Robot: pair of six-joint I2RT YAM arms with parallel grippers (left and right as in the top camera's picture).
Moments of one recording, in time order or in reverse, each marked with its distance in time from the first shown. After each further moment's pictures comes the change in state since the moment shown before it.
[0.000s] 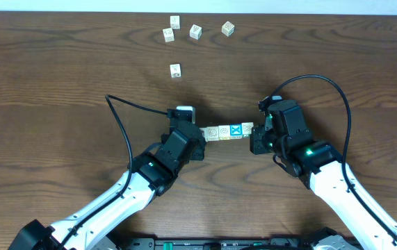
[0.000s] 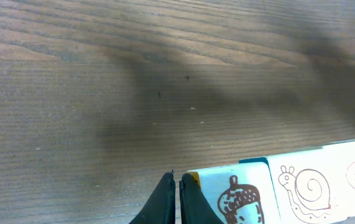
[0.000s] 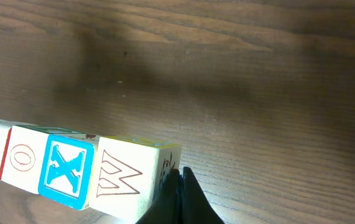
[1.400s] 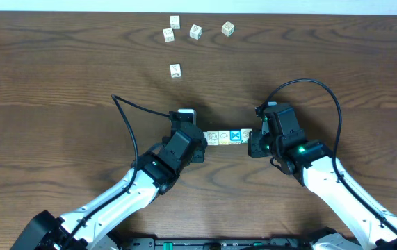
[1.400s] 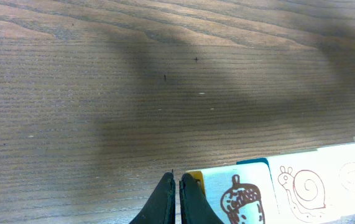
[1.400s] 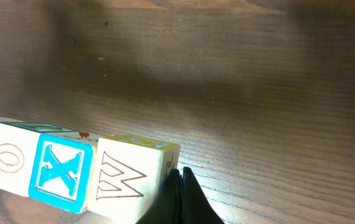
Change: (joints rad) left arm -0.001 0.051 -0.014 0.016 0.010 -0.007; right arm -0.006 0.076 -0.048 0.049 -0.020 0.003
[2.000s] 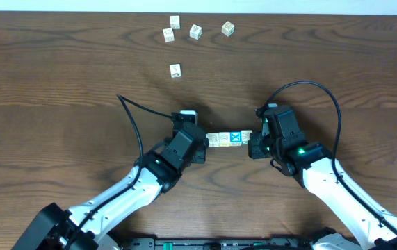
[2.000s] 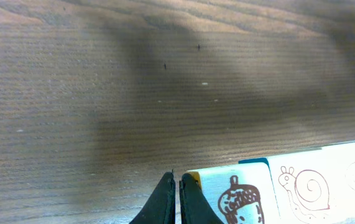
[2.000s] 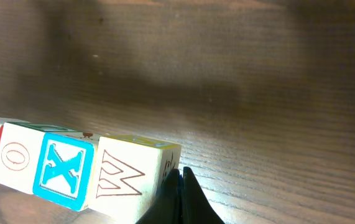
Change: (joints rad) left arm -0.002 0.040 0.000 0.013 0.011 0.000; right arm -0.002 0.000 -0.023 0.028 0.001 0.000
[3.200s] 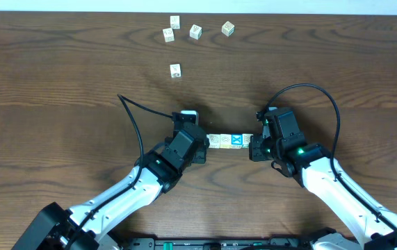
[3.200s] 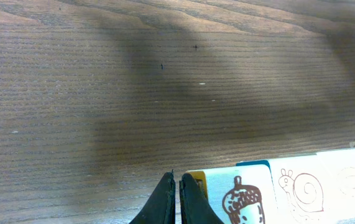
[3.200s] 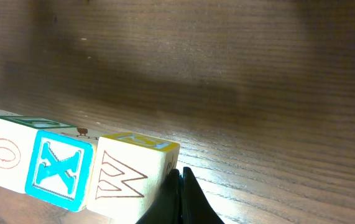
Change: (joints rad) left arm -0.004 0.008 0.000 0.007 0.002 0.000; right arm -0.015 0.019 -0.029 0.006 -0.023 0.000
